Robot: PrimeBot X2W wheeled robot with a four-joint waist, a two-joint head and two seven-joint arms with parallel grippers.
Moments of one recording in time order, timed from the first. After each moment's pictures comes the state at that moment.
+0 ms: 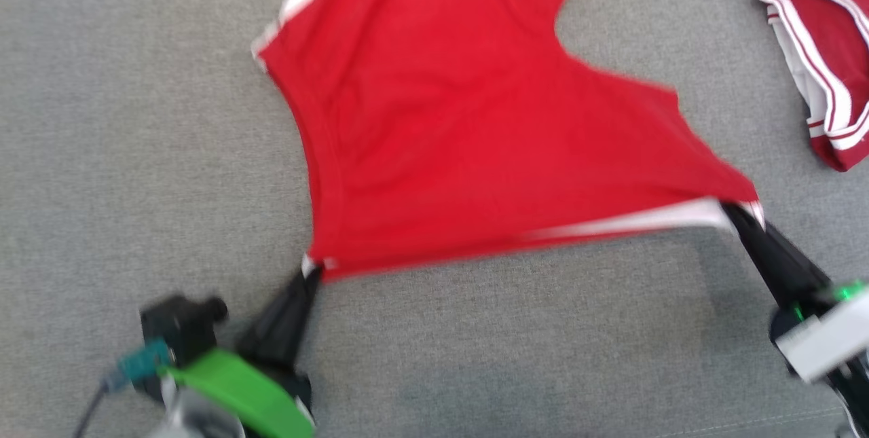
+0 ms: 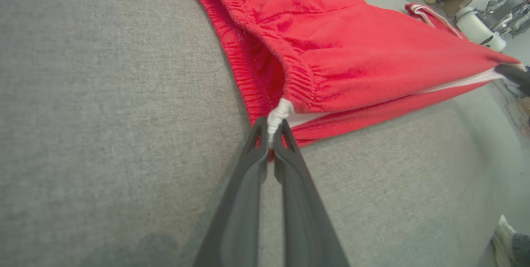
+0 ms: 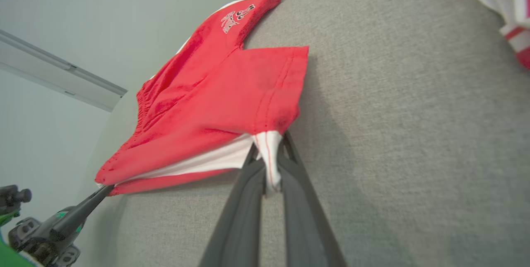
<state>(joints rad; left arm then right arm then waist) -0.25 0.56 -0.64 -0.08 -0.84 0.08 -0.08 -0.08 -0.46 0.08 -0.19 1.02 0.13 0.18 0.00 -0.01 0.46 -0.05</state>
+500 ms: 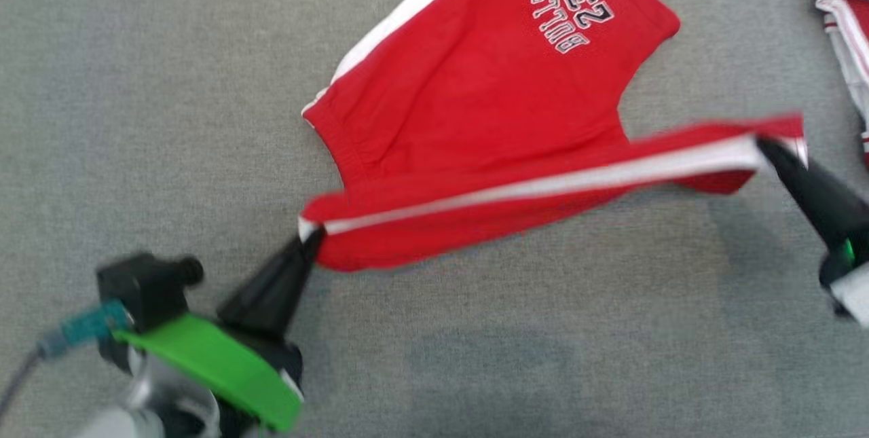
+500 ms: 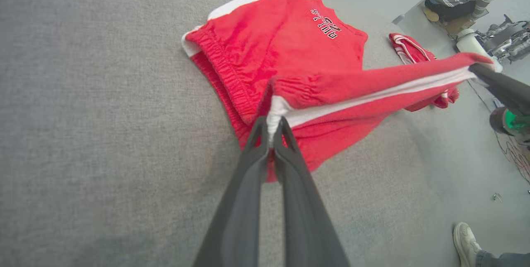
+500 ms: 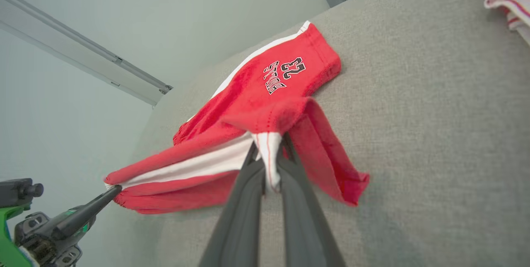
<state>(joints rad) -0.12 0.62 -0.61 -0.48 -0.93 0.29 0.09 0.04 -0.49 -0.10 -0.45 1.12 0.13 0.35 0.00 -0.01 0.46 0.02</state>
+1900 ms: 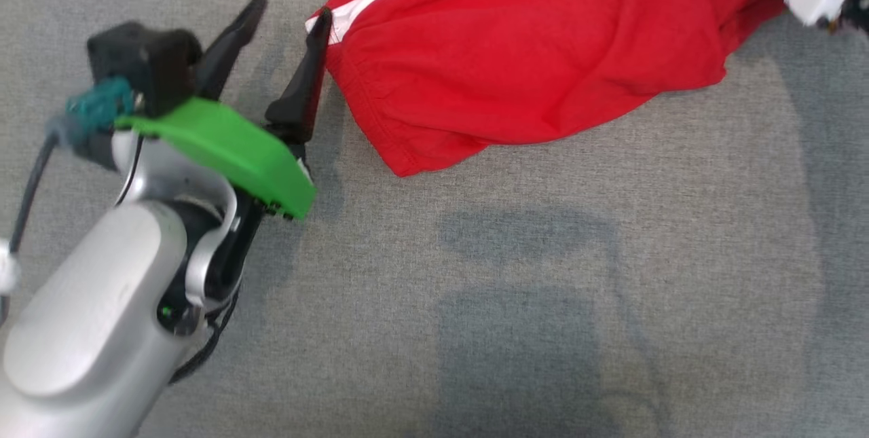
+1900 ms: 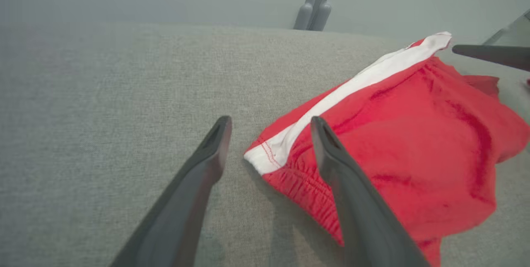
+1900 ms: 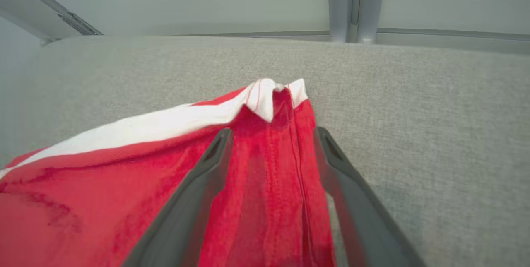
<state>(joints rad) -0.71 0.48 -0.64 -0.13 -0.81 0.28 0.16 -0.98 -0.45 0.19 0.30 0.67 0.13 0.58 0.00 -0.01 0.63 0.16</state>
